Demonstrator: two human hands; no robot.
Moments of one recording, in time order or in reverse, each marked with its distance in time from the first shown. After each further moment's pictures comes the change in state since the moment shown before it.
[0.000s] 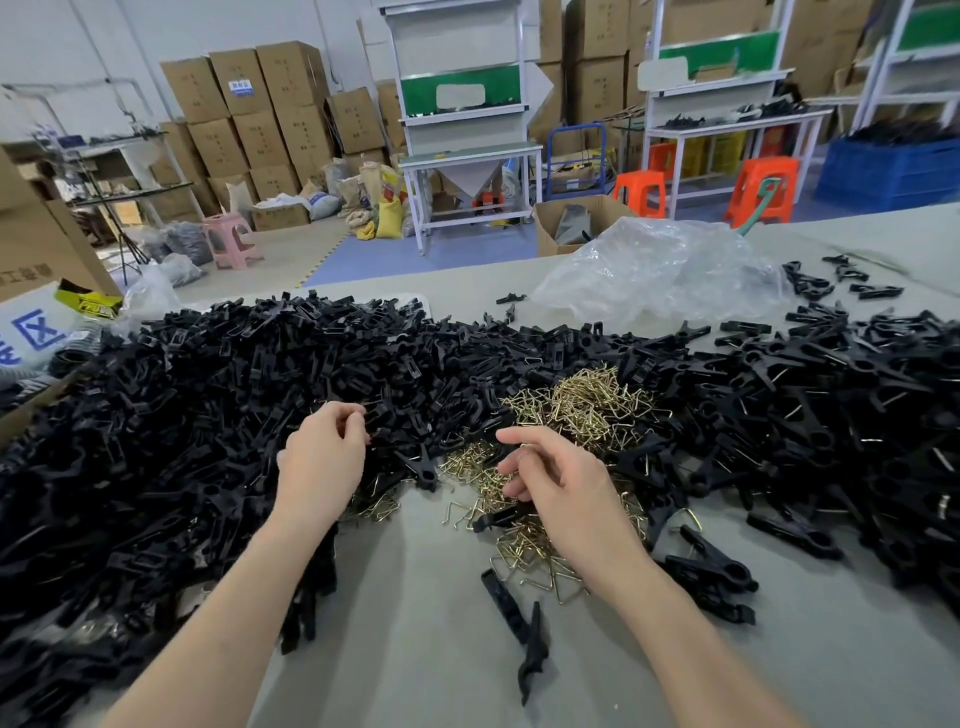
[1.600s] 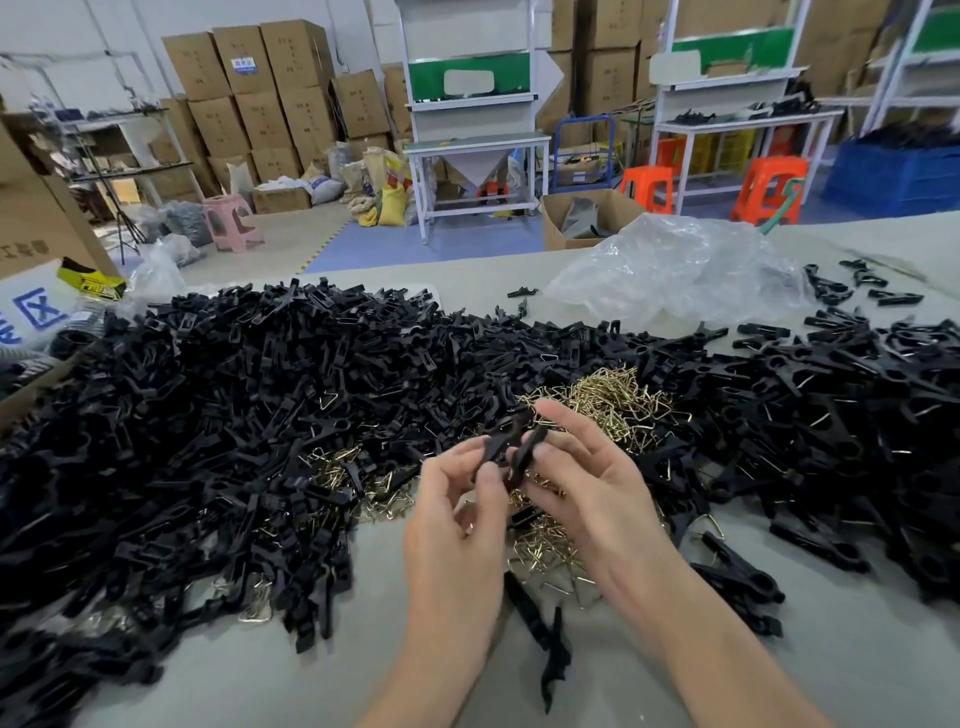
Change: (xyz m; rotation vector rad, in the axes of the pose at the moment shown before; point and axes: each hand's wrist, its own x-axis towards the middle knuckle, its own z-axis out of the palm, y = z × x) left_hand -0.128 0.072 0.028 -0.817 0.009 0.035; right_hand -0.003 -0.021 0.005 0.739 0.005 0.184
